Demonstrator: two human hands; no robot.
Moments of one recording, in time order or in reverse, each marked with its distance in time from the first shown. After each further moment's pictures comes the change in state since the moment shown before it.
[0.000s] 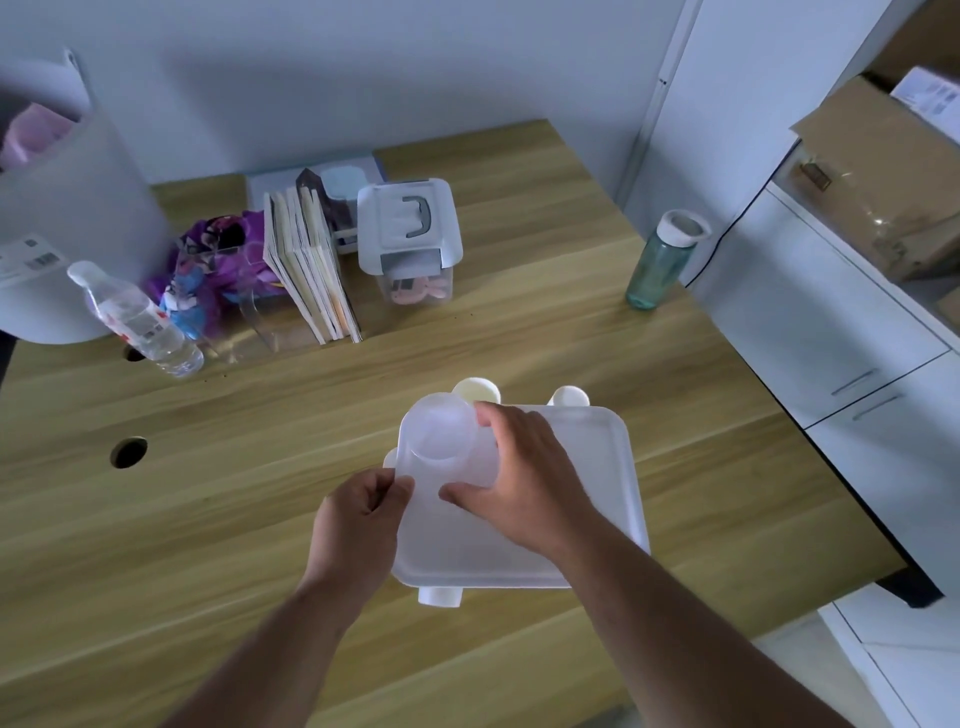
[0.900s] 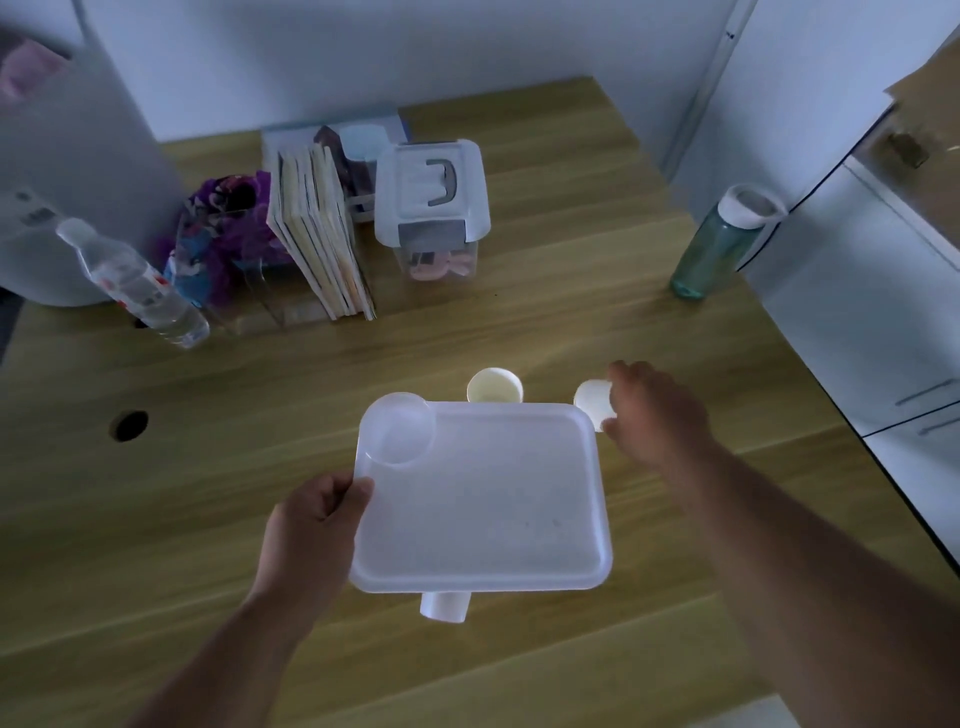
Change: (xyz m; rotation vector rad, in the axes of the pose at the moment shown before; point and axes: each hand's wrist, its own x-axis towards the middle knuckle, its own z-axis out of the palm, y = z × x) left_hand 0.028 -0.036 -0.019 0.049 0.103 -0.045; right_hand 0.091 0.142 -0.027 -0.747 -0.101 0.163
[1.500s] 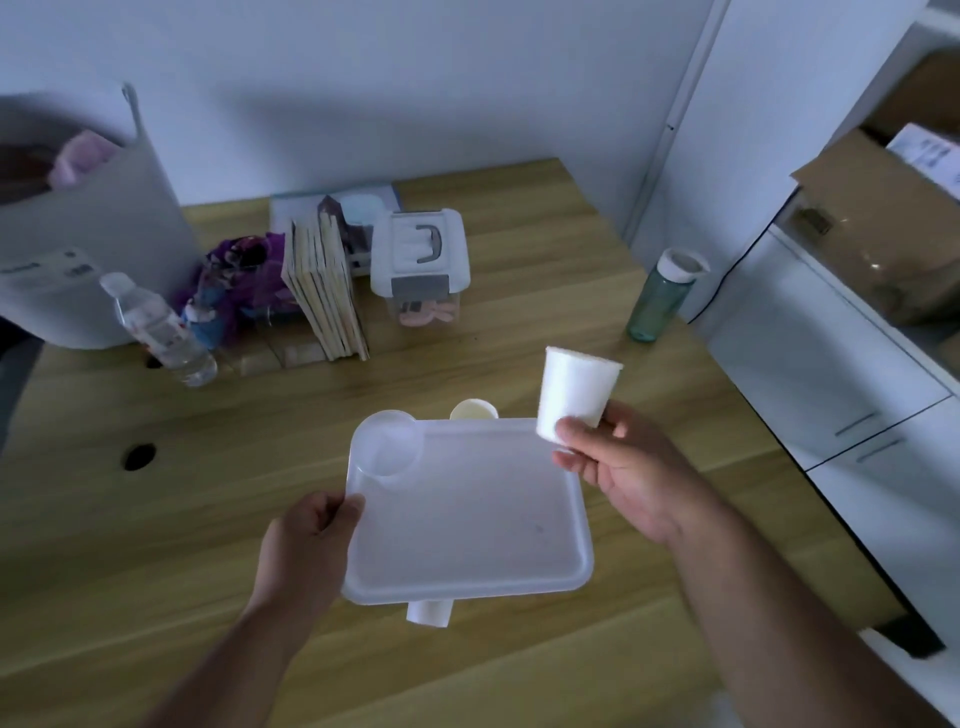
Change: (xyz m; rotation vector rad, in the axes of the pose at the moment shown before) left_hand -0.032 0.022 -0.014 -0.048 0.039 0.003; right_hand -0.094 -0.014 -0.080 1.875 -0.241 0.119
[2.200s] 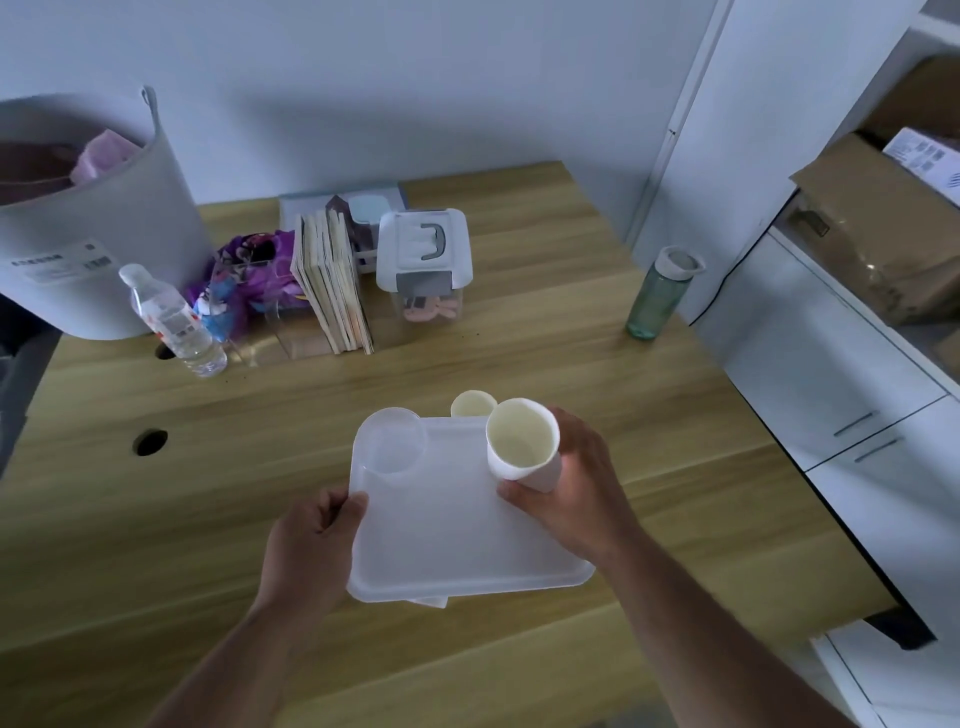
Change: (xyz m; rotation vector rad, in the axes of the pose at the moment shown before) left_hand -0.029 0.003 -0.003 -0.030 -0.026 -0.001; right_hand -0.012 0.061 0.019 -1.032 0.188 -0.333
